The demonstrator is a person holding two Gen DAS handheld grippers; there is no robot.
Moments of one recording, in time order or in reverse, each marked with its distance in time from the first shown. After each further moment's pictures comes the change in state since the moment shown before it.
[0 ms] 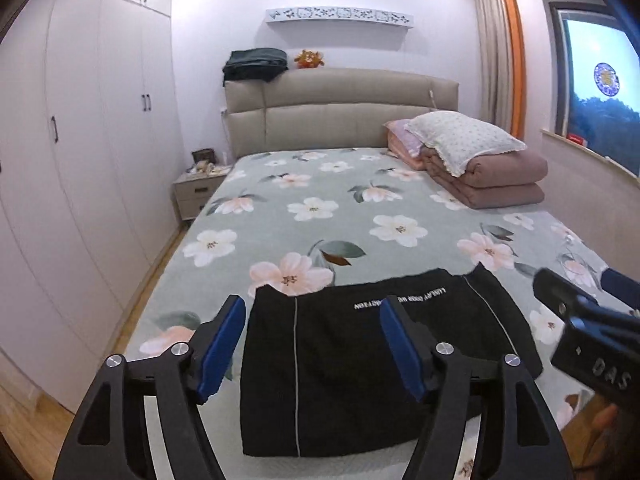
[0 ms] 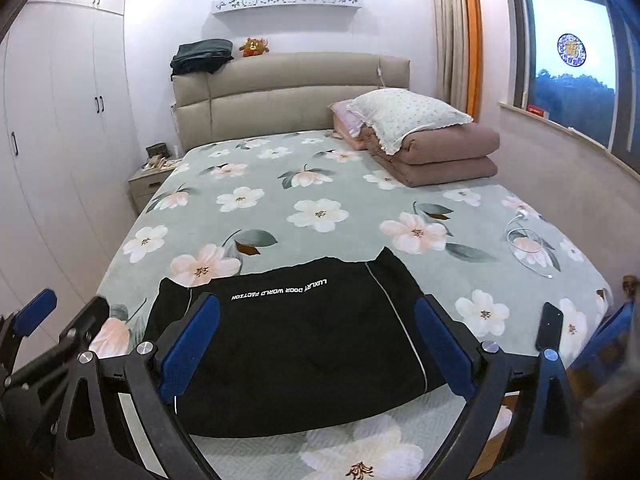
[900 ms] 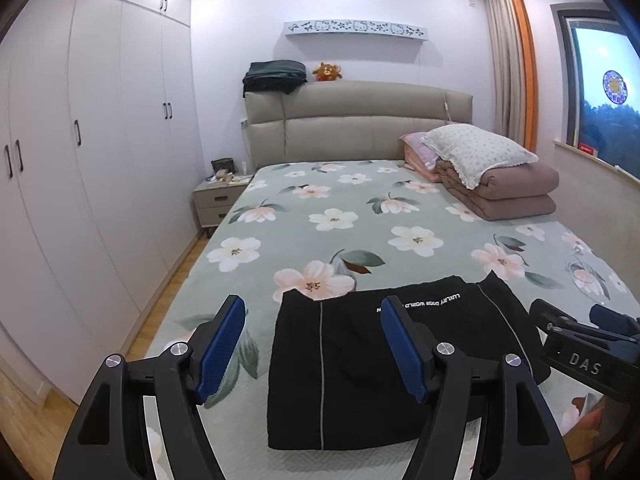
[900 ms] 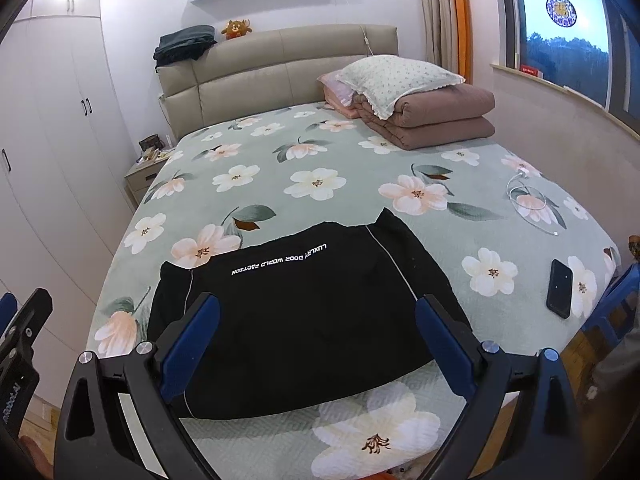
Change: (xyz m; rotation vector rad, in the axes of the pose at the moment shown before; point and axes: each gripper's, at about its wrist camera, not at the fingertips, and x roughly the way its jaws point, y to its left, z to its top) left arm -0.029 0.012 -0.008 -0.023 -0.052 0.074; right arm 0.008 -0.001 -0.023 0.083 0.077 0.012
